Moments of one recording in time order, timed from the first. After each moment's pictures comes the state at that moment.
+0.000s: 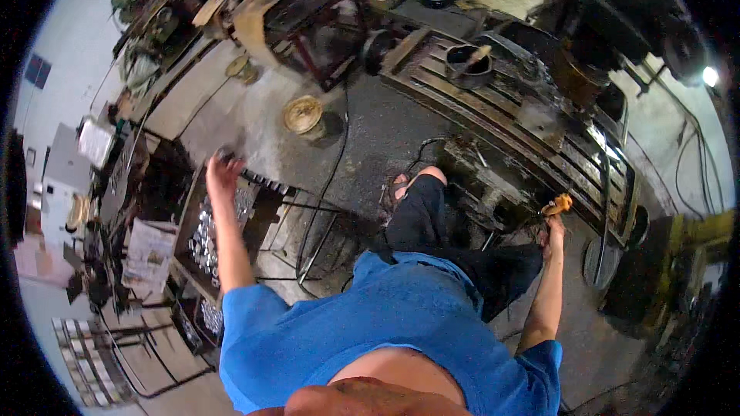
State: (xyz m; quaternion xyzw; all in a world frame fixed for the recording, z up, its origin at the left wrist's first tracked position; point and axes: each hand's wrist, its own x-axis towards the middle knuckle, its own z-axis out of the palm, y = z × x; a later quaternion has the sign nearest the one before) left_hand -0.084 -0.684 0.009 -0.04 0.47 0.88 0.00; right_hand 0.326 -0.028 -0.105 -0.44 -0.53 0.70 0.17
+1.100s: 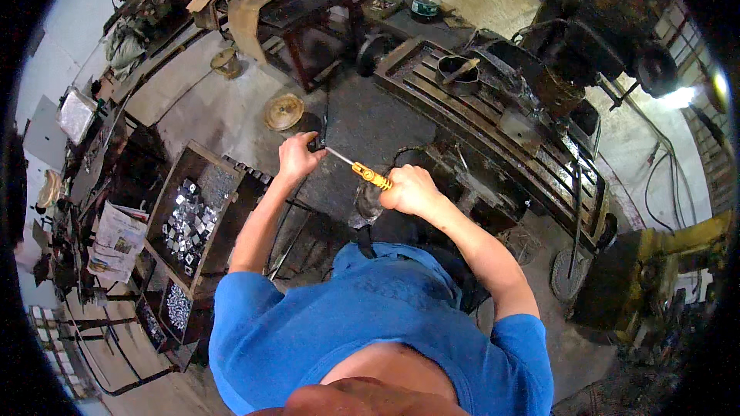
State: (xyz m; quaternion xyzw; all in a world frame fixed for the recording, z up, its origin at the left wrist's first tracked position) left_hand -0.011 -0.514 0.007 0.27 0.91 0.25 -0.16; right_hand 0.133 -0.292 0.068 0.00 -0.98 0.19 -0.09
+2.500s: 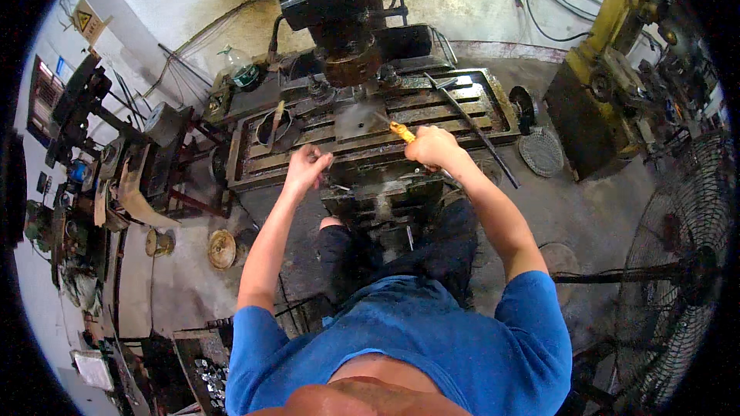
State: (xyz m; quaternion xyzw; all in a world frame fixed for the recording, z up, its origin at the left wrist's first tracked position) left_hand 0.025 -0.187 0.047 0.42 0.68 0.50 0.34; right_hand 0.268 -0.033 0.089 -0.45 -0.86 0.24 0.00
